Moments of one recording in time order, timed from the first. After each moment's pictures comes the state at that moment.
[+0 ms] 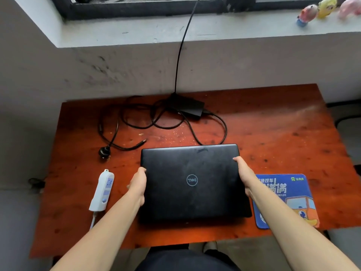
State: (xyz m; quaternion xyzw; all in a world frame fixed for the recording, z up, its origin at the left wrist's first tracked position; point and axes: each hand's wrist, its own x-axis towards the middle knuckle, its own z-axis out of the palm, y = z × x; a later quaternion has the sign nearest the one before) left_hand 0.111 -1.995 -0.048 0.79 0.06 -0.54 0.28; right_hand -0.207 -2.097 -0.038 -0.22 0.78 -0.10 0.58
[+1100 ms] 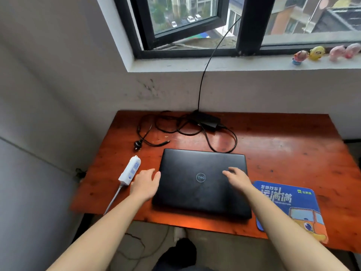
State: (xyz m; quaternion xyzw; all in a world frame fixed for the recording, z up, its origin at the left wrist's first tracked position) left_hand 0.076 -1.891 0.020 0.88 -0.39 -0.25 0.11; right_hand -0.214 -2.042 -0.002 -0.57 0.64 -0.06 0.51
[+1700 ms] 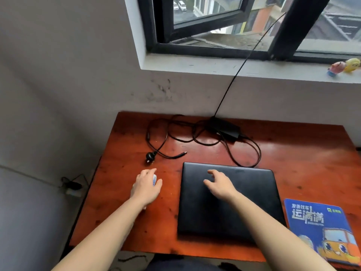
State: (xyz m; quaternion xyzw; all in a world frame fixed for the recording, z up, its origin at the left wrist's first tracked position) left_hand 0.226 -1.921 -0.016 0.84 -0.46 -0.26 0.11; right_hand -0.024 -2.039 -0.012 -0.69 0.59 0.04 0.43
